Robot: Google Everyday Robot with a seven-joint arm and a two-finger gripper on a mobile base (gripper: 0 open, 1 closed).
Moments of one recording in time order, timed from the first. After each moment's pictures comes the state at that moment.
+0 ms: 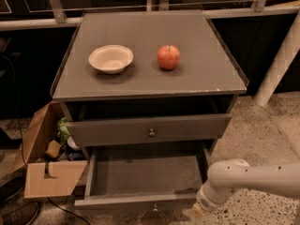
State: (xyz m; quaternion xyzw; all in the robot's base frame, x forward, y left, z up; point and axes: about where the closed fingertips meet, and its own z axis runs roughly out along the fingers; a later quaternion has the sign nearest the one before) arm 0.377 -0.199 0.402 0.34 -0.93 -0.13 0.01
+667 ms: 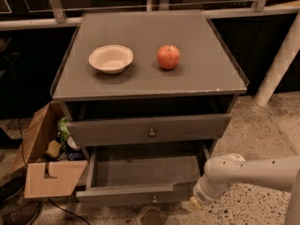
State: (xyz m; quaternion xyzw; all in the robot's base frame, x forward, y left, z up) arm 0.403 -0.193 0.403 0.34 -0.93 -0.12 -0.01
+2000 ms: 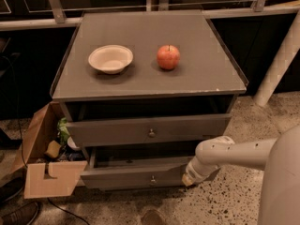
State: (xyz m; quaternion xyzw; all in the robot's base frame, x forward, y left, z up) arm 0.497 -0.178 0.413 0.31 -0.94 -0.09 -0.07
